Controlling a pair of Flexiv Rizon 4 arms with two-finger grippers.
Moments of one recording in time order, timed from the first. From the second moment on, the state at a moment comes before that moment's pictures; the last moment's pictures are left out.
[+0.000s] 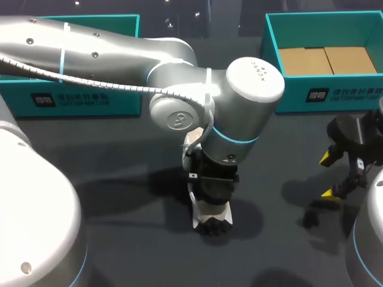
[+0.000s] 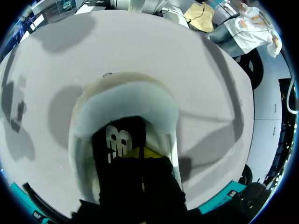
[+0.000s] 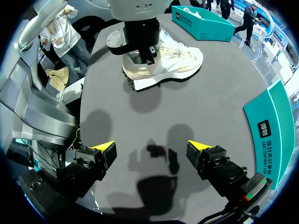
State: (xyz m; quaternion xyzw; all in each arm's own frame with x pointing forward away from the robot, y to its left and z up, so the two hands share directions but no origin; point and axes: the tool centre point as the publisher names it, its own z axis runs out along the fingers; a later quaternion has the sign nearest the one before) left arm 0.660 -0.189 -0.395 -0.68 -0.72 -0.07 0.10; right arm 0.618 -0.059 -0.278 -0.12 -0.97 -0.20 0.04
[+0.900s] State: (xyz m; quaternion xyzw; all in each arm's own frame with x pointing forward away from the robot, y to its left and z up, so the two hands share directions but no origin) left arm 0.626 -0.214 -0.376 -0.70 -0.69 0.07 0.13; right arm 0.618 -0.059 -0.278 -0.12 -0.97 -0.20 0.04
